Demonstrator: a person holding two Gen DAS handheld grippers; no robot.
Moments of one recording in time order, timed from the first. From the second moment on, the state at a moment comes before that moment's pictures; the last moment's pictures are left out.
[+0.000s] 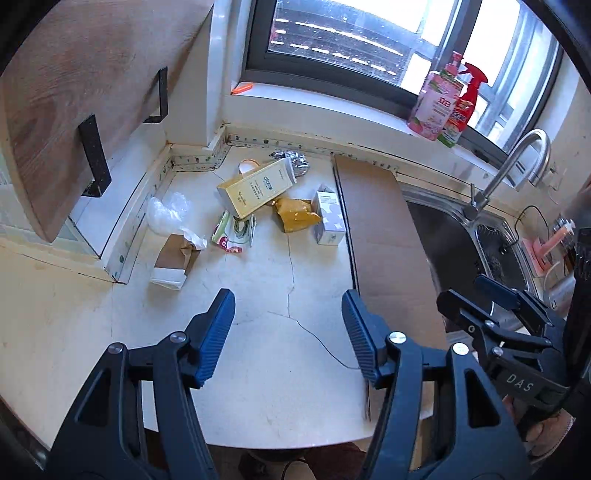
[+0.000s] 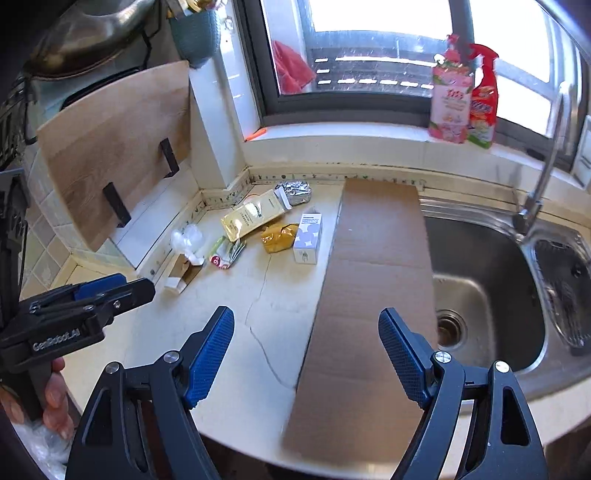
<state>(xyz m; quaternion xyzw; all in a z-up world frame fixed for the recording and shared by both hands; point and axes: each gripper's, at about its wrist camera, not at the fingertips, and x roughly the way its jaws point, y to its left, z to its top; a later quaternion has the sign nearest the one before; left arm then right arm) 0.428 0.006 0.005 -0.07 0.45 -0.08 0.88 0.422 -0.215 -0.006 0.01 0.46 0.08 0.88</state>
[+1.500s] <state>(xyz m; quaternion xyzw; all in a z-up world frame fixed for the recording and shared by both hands) 0.666 -0.077 -0.148 -0.09 0.58 -0.02 0.81 0.634 -0.264 -0.164 0.08 0.52 0.17 0.84</state>
